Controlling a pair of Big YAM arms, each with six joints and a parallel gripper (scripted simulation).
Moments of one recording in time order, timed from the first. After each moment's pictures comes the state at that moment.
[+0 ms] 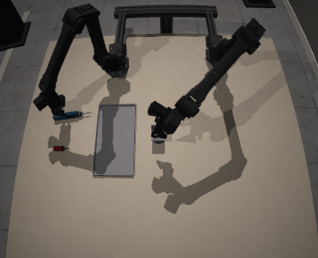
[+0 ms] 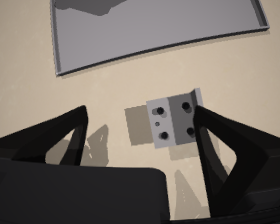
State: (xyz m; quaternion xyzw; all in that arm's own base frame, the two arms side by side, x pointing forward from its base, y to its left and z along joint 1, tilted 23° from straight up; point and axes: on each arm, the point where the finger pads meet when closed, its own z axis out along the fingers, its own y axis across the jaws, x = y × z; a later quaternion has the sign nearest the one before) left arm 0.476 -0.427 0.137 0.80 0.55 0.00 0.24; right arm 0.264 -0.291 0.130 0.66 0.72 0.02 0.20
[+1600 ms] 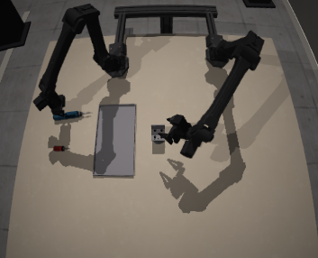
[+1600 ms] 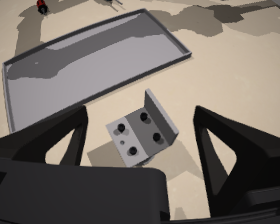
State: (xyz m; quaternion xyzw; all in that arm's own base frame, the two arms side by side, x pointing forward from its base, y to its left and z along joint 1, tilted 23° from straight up) left arm 0.469 -0.382 0.135 0.83 0.43 -0.28 0.22; right arm 0.264 -0.291 0.130 0.66 0.72 0.02 0.20
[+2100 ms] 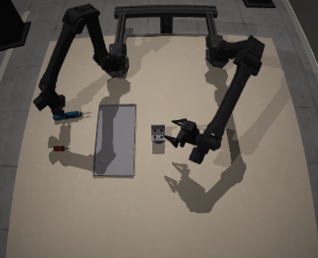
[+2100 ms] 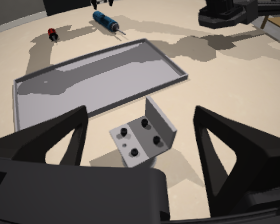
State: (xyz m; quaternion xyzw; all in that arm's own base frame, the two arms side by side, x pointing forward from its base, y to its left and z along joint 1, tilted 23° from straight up) left arm 0.480 -0.362 0.155 0.80 0.41 -0.36 0.27; right arm 0.264 -0.291 0.130 0.66 0.72 0.02 0.20
